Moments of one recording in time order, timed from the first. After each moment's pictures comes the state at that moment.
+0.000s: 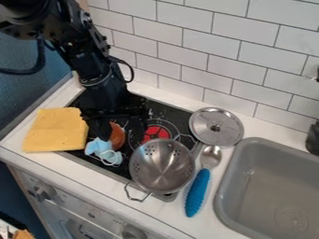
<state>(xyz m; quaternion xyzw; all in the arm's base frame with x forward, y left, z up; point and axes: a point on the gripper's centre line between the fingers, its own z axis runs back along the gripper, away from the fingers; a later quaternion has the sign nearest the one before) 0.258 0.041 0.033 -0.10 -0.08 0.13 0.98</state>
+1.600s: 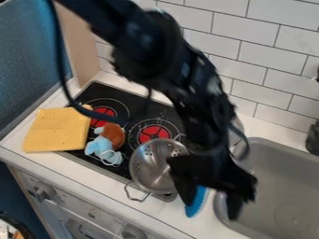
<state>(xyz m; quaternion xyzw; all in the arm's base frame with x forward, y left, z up) 0.225 -0.118 0.011 -0.10 -0.04 0.00 0.99</state>
